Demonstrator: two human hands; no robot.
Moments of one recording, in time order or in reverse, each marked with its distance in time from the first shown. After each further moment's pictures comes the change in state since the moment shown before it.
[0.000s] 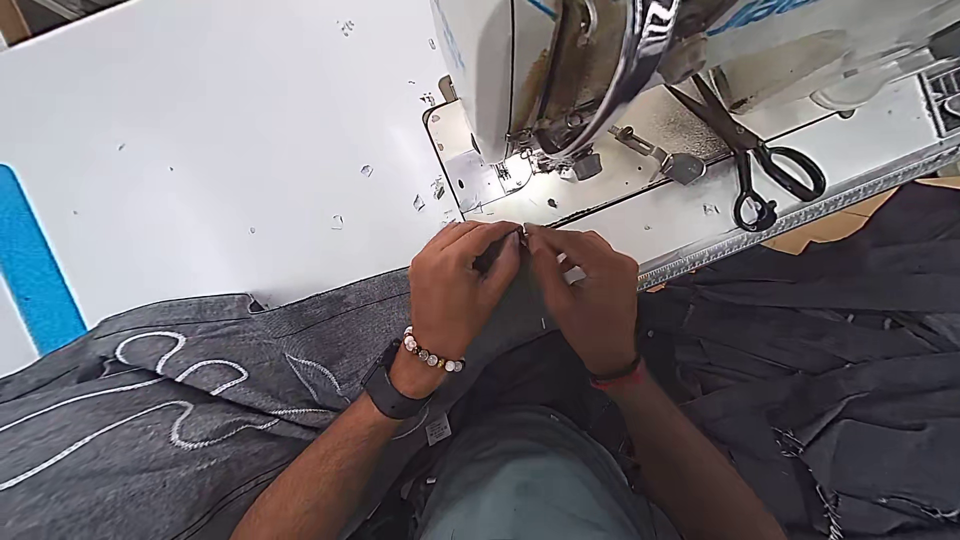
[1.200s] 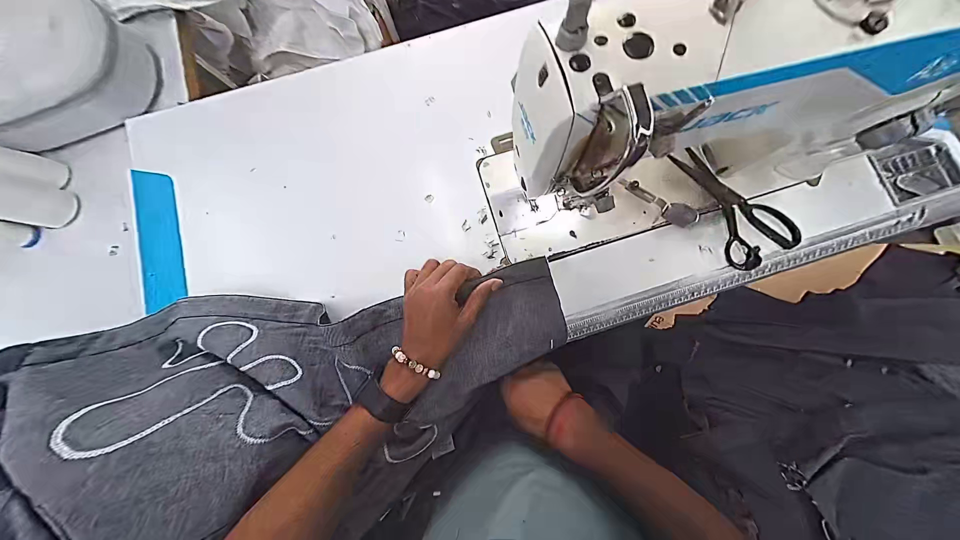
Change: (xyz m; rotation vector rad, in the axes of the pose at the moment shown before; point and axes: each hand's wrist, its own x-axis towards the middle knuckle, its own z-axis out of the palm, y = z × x) left_hand -0.045 -0.056 -0.035 0.229 -0.020 -0.059; right_hand -0.082 -0.036 0.041 -0.516 -1.386 0.115
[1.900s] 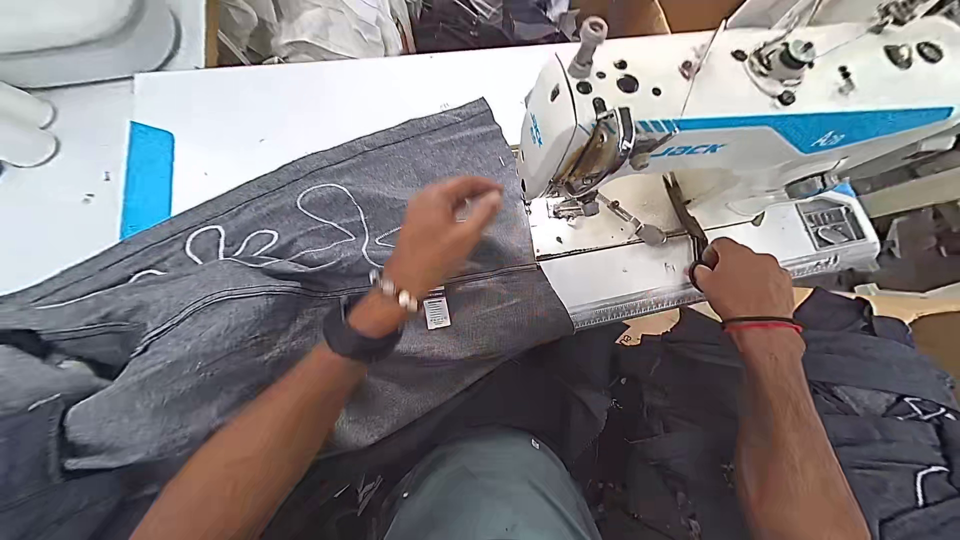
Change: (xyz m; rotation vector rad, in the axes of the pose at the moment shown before) left_hand 0.070 0.054 -0.069 -0.494 -0.099 -0.105; right_hand -0.120 0.198 -0.137 0.040 0.906 0.715
